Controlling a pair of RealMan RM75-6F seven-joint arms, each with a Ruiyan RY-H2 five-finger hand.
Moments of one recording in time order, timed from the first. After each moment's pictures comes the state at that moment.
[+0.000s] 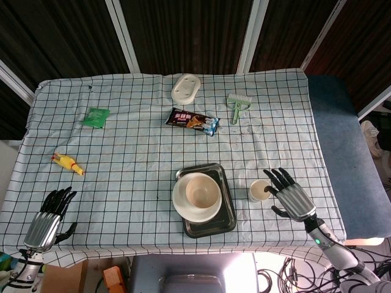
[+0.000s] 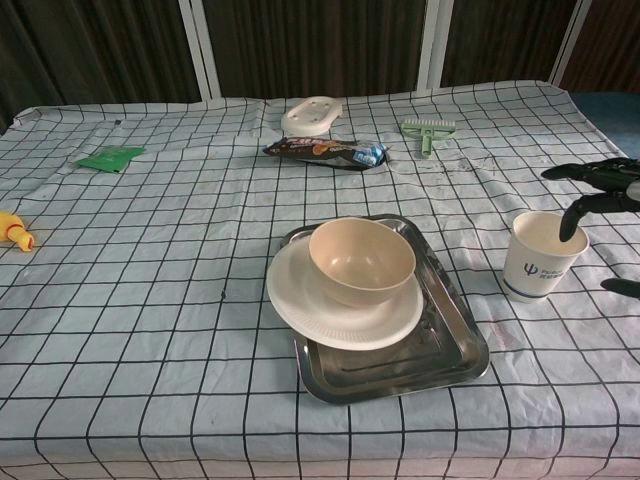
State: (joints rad) left arm -0.15 -1.46 0.06 -1.07 1.64 1.52 -0.22; right arm 0.43 -1.40 -0.09 -1.23 -1.65 1.26 0.01
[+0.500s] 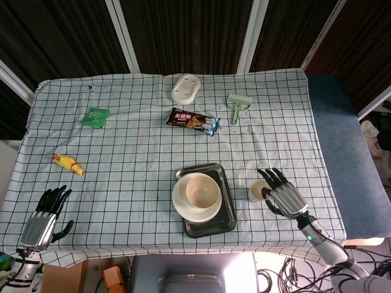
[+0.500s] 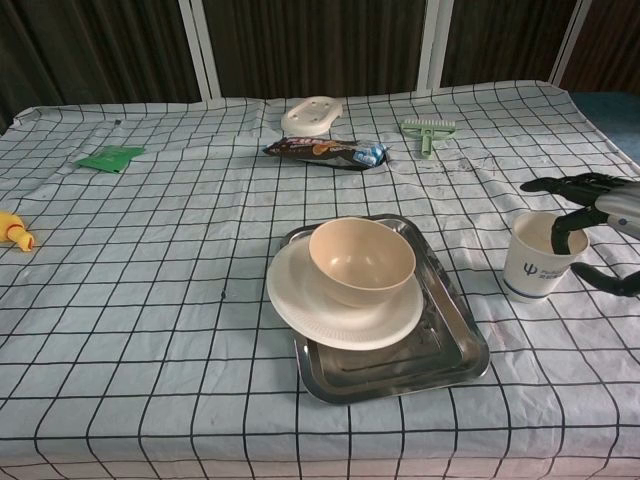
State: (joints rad) left arm -0.15 -1.48 0.04 -1.04 1.62 1.52 -0.24; right arm 0.45 -1.48 -0.07 -1.15 -1.64 1.21 0.05
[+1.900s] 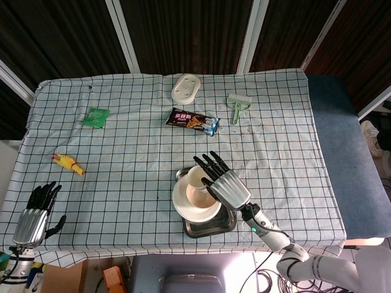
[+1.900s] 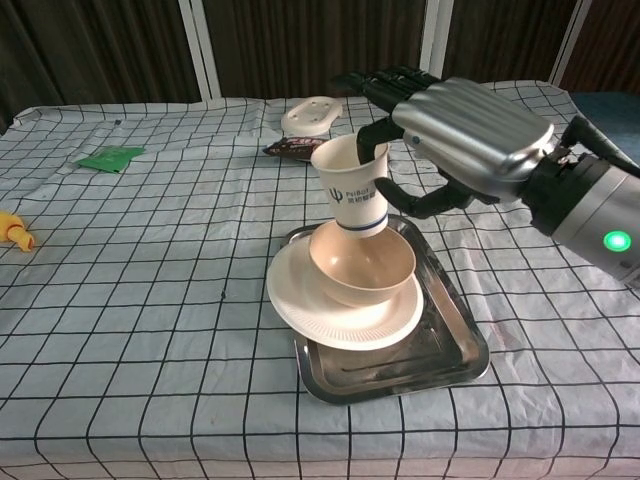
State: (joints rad) left arm -0.14 -1.52 0.01 -0.94 1.58 1.54 -0.30; right arm 0.64 -1.69 0.13 -1.30 -1.72 1.27 -0.32
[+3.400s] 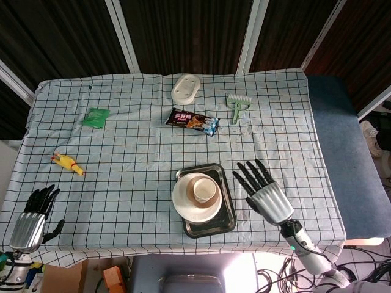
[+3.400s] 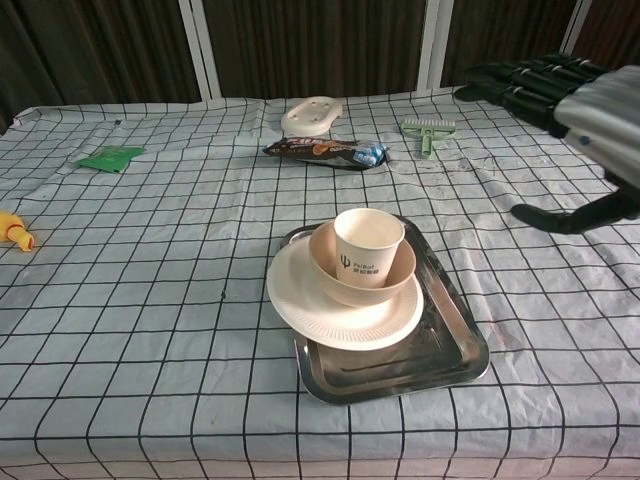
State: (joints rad) left arm -0.12 -1.45 0.03 -1.05 1.60 1.55 -0.25; right arm 0.44 -1.43 -0.02 -1.52 -1.70 1.47 -0.42
